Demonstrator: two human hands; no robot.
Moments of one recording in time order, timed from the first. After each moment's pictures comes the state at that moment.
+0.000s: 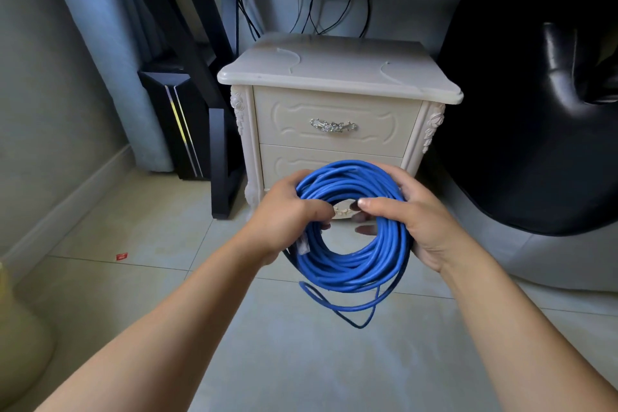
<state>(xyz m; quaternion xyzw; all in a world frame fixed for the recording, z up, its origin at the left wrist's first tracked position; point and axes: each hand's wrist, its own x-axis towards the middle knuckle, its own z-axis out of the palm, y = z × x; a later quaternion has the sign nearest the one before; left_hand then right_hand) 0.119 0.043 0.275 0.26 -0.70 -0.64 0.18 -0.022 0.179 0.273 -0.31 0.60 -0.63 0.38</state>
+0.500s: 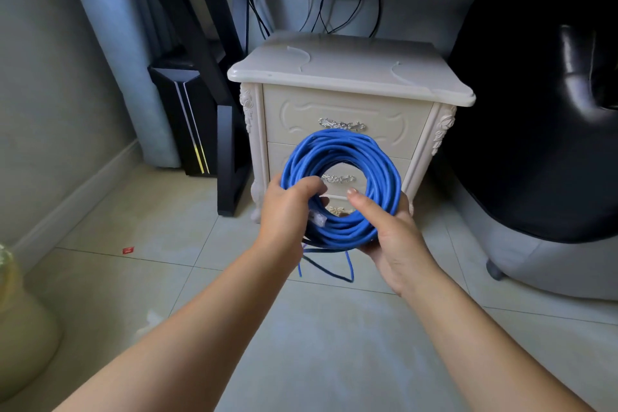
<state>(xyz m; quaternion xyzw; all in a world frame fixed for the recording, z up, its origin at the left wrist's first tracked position) 0.109 0.055 0.269 0.36 -0.47 -0.73 0.34 0.019 0.153 0.249 -0.16 0.55 -0.74 0.35</state>
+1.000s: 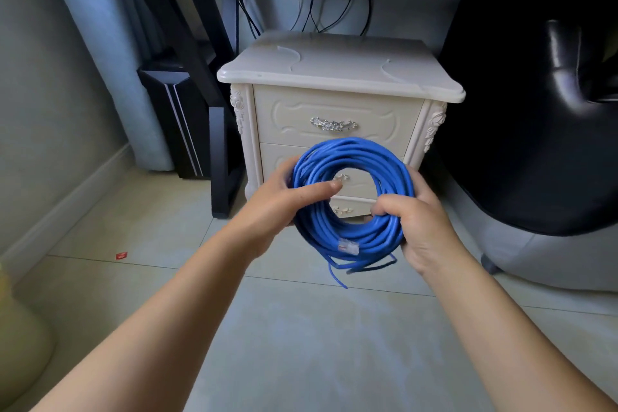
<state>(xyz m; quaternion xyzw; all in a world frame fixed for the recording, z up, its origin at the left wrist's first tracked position) 0.121 0.034 0.280 0.24 -0.66 -0.69 0.17 -0.015 0.167 0.262 -0.19 0.61 -0.72 0.27</state>
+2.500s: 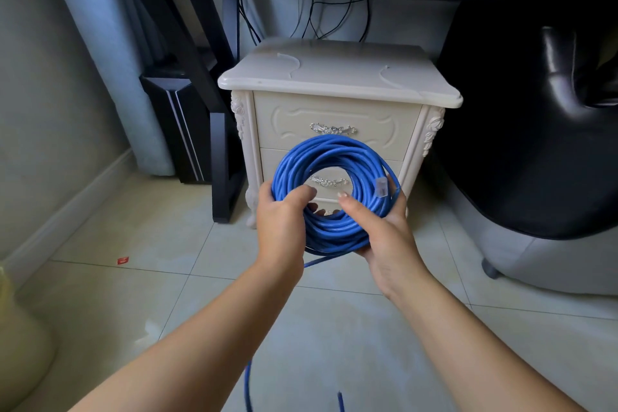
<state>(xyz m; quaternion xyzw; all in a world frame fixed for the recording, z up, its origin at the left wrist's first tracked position) 0.105 0.066 0.260 0.36 -0.47 -0.70 0.40 0.018 0.156 0.246 -0.18 0.57 -0.74 0.30</state>
